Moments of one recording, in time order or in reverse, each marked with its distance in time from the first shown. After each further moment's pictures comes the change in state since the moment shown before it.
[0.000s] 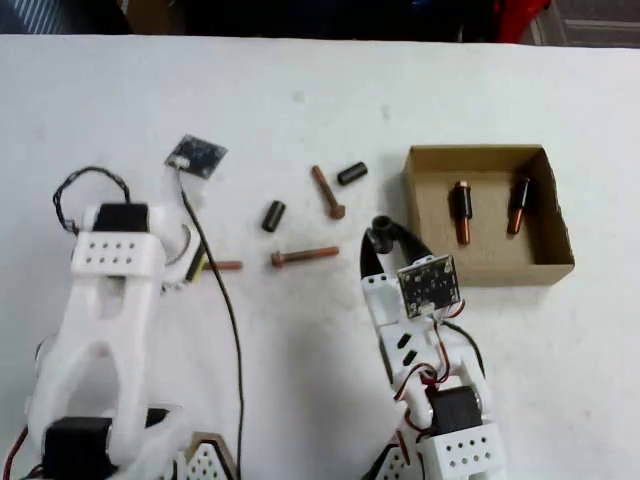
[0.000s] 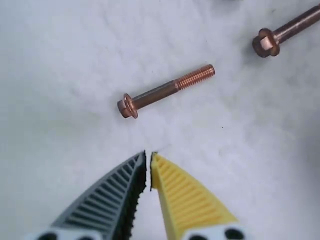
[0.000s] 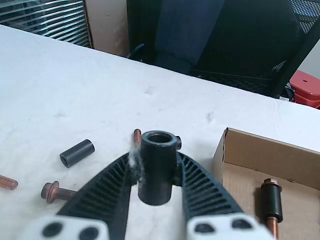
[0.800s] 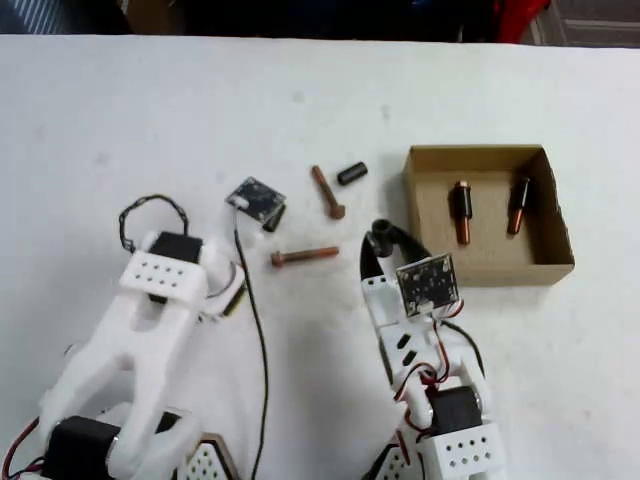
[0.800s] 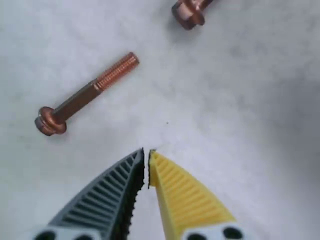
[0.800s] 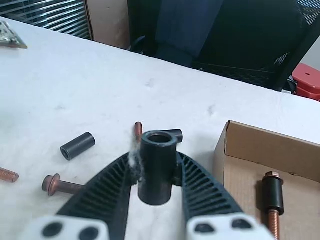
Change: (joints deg) left arm 12.7 -0.4 9.8 -7.6 0.1; right arm 0.0 0.0 0.0 1.8 0.0
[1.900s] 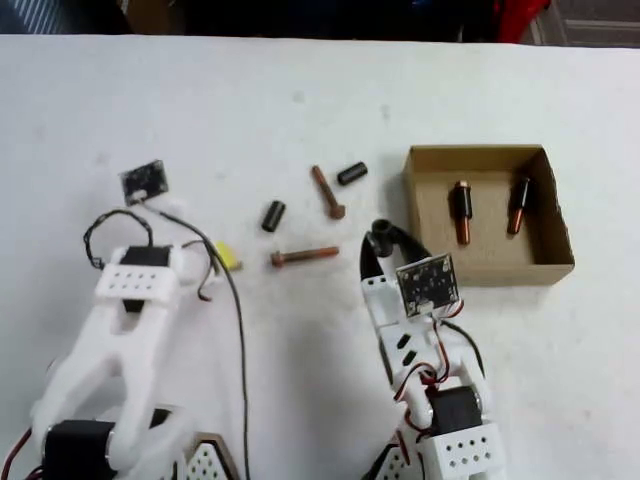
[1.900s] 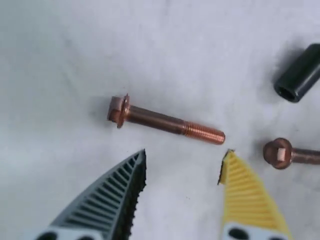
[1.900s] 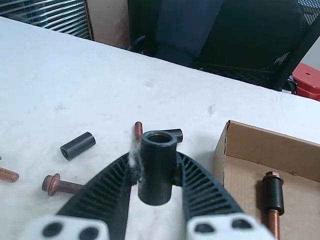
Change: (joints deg) left arm -11.3 0.0 7.9 -20.6 44.5; right arm 0.0 0.0 0.0 0.0 0.0
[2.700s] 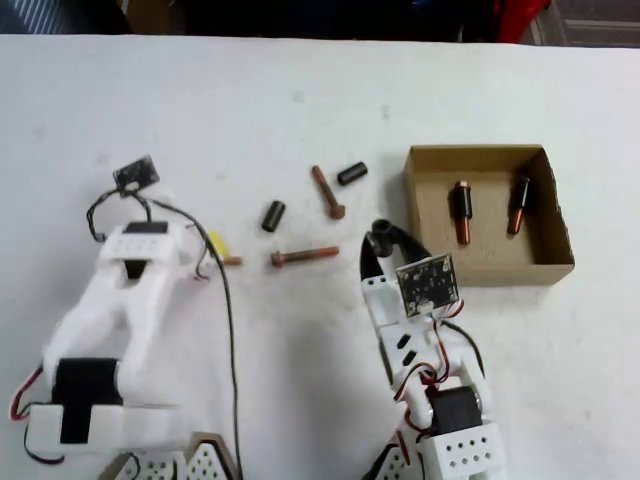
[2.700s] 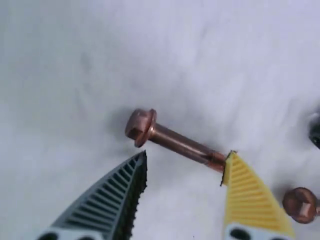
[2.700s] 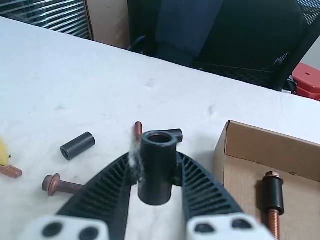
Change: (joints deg) left arm -2.9 18.6 -11.0 -0.7 3.8; right arm 0.0 0.0 0.0 0.0 0.0
